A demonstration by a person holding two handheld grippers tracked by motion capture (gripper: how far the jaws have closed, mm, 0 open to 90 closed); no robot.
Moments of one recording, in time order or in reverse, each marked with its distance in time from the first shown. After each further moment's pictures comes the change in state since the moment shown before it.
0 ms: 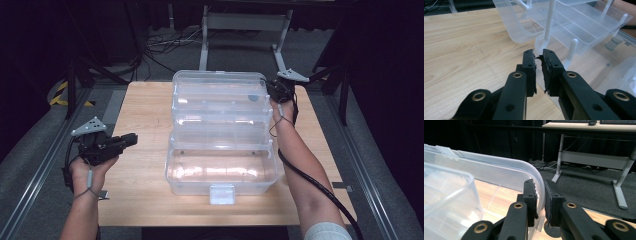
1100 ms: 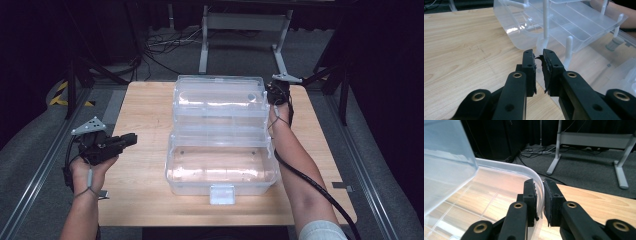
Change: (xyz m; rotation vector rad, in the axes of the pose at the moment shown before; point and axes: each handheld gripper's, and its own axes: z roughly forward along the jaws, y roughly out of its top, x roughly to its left) left arm 0.004 -0.001 0.002 0.000 -0.001 -0.013; right arm -0.005 -0.018 0.022 0.119 -0.016 0.055
